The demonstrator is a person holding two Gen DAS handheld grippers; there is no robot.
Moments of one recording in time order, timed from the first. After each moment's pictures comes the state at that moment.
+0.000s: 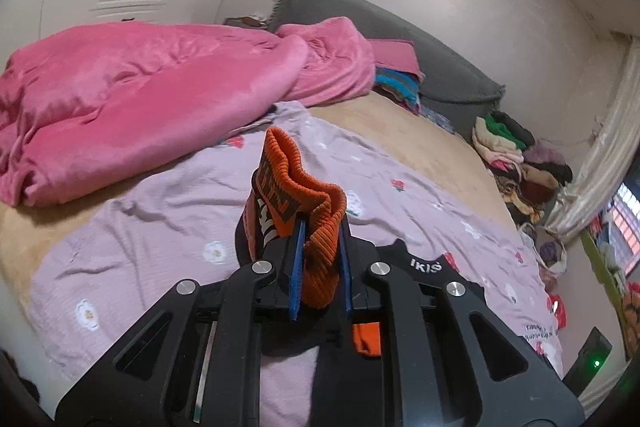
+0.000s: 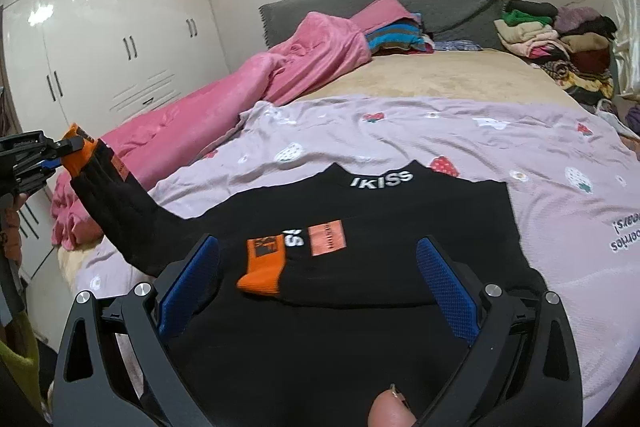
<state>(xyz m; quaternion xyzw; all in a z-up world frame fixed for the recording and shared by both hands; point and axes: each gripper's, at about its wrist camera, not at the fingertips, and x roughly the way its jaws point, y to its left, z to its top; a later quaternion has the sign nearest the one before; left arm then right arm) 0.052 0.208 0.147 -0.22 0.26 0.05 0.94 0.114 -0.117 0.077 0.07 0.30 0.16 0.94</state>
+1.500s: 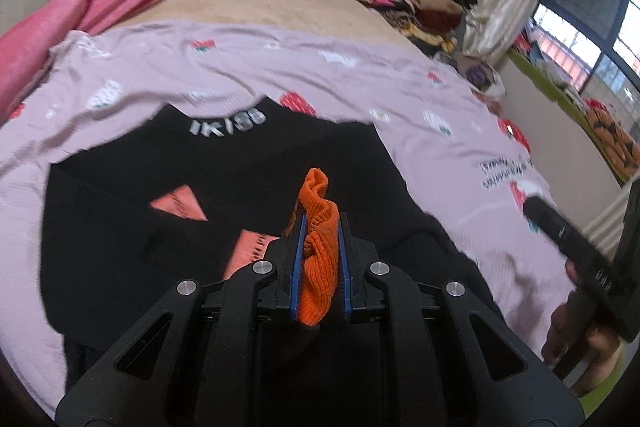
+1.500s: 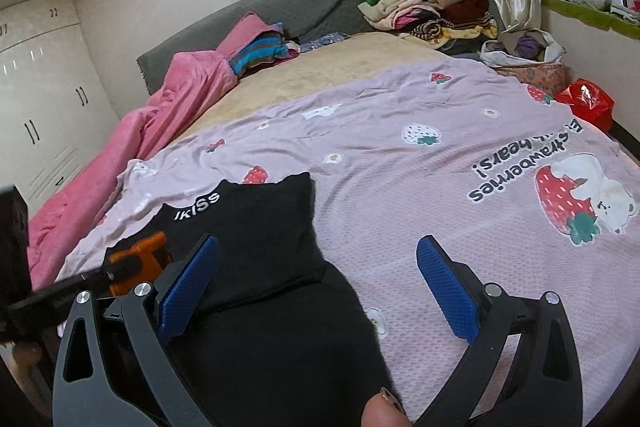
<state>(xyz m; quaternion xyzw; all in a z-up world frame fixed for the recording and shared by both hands) 0.150 -0.068 0.026 -0.06 0.41 -0.20 0.89 0.101 -0.303 0.039 0.17 0.29 -0.03 0.94</state>
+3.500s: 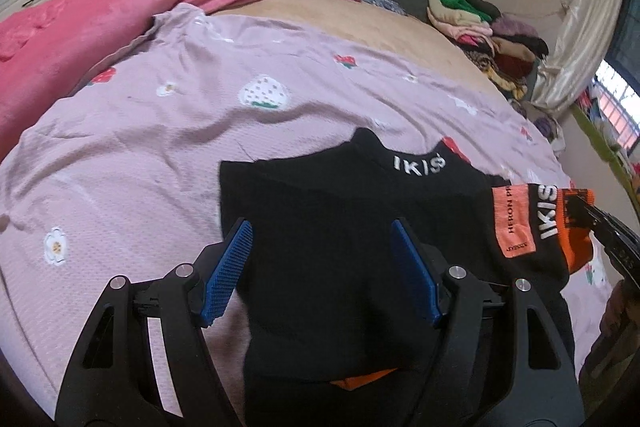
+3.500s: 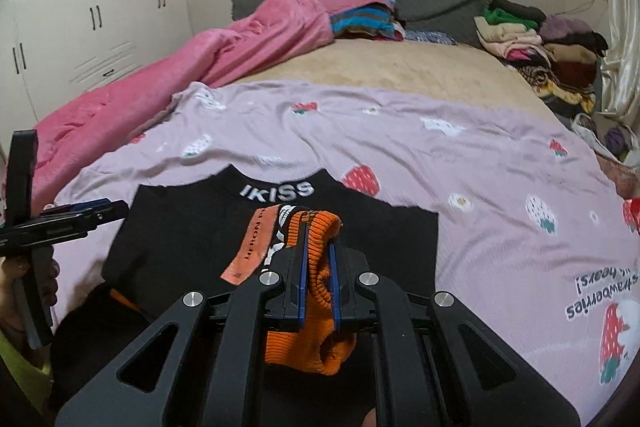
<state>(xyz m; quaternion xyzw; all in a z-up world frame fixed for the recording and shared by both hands) 0.192 0.098 0.011 -0.11 0.40 -0.08 0.91 0.206 -0.193 0.050 0.00 0.34 0.11 0.94</state>
